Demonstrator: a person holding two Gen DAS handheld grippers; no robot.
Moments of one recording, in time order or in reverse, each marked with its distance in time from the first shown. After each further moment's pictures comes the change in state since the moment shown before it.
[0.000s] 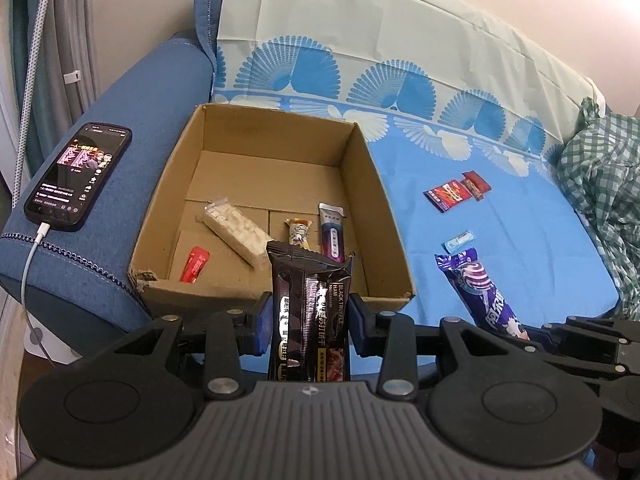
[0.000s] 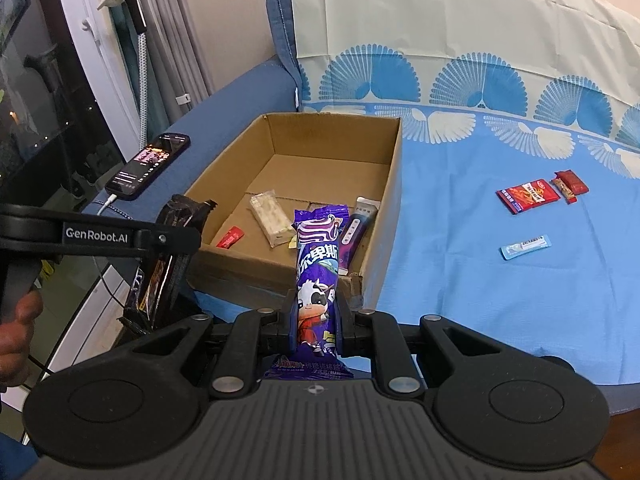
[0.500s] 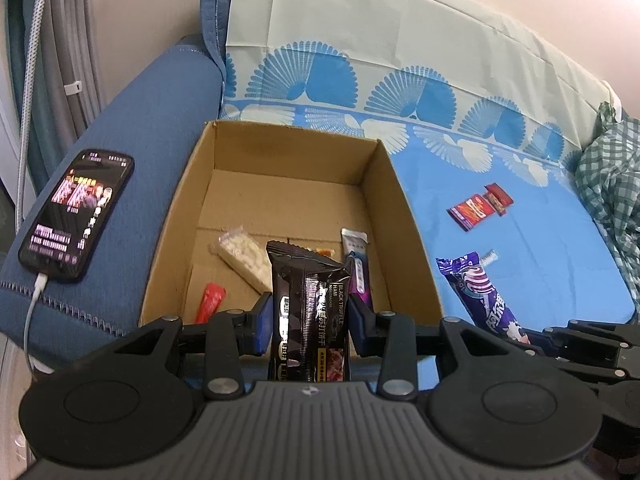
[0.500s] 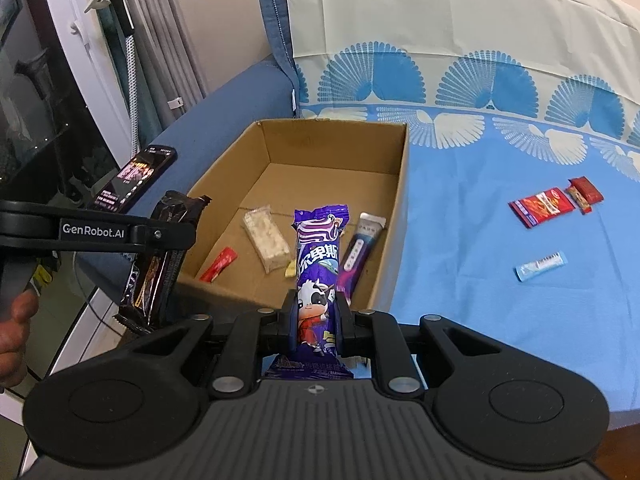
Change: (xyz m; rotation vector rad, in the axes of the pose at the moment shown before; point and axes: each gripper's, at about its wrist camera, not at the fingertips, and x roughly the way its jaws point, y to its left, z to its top) left arm 0.034 0.015 0.045 0.009 0.001 0.040; right arm 0.044 -0.003 0.036 0.015 0.005 0.011
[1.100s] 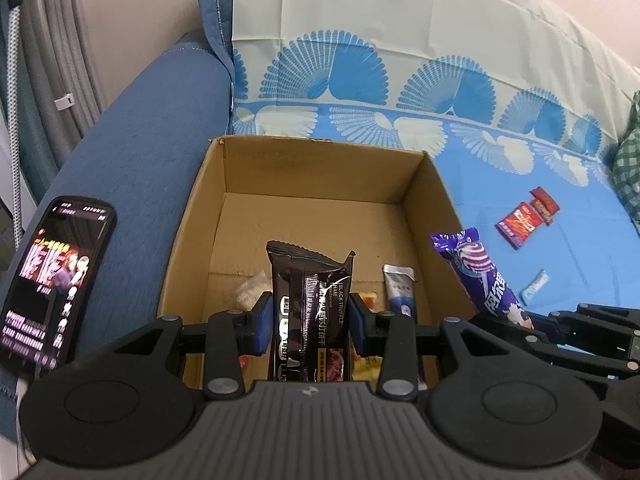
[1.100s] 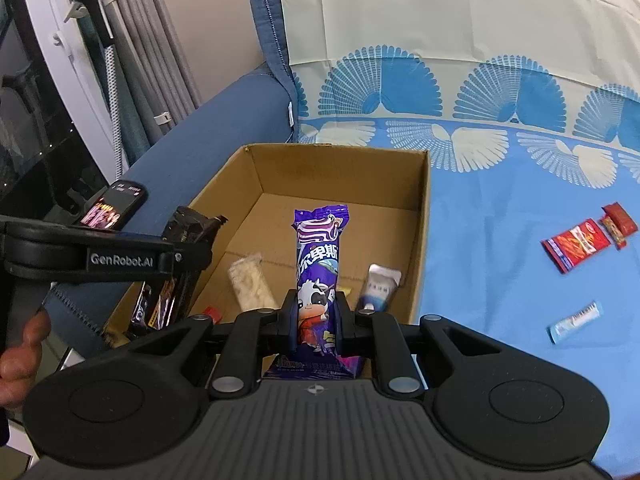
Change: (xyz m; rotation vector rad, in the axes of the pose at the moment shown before) left arm 0.087 0.014 0.062 0.032 0.043 0.079; right arm 0.092 -0.009 0.065 0.013 -0.003 0.019
